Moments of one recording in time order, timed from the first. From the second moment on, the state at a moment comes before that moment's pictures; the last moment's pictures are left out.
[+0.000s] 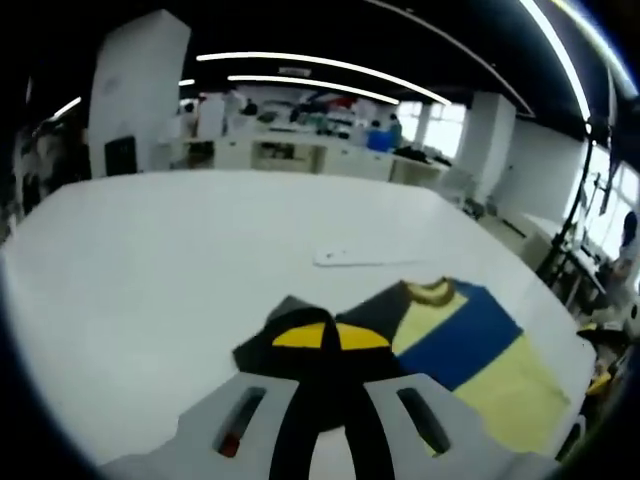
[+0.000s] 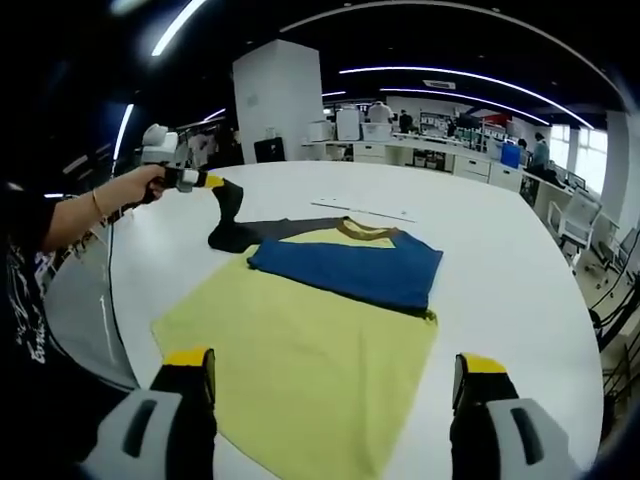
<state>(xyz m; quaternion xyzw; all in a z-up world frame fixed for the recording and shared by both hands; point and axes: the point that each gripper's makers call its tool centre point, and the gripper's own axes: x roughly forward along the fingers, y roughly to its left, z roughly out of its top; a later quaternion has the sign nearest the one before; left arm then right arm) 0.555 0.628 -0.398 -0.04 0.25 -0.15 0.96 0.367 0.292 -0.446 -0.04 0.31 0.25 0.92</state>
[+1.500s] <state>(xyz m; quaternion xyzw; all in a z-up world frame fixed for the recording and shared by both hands) 0.548 0.405 -0.407 -0.01 0.27 -0.33 0.90 0.355 0.276 -0.470 -0.05 0.35 0.24 0.90</state>
